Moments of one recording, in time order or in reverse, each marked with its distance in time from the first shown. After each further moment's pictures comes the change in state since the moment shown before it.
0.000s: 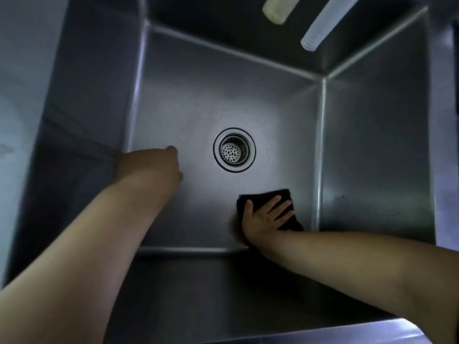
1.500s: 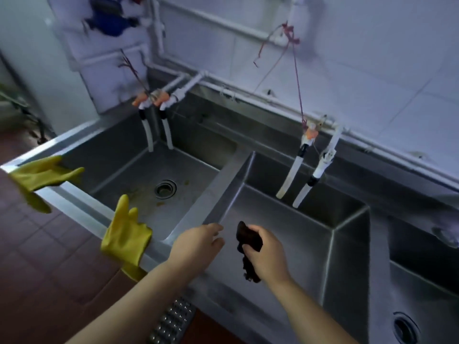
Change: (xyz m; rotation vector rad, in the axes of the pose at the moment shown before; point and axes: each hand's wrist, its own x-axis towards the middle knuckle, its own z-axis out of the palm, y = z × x) left_hand -0.318 -0.009 -0.041 -0.607 0.702 -0.097; right_hand -0.238 -0.024 -0.290 0.425 -0.233 -1.174
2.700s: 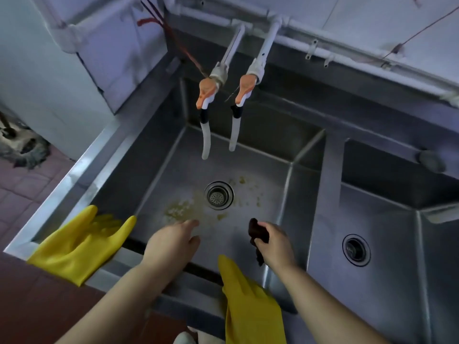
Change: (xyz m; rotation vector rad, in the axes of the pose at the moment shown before) left_hand 0.184 -0.365 -0.131 0.132 -0.246 -0.028; right_hand 0.221 -0.072 0.305 -0.242 -0.036 0.389
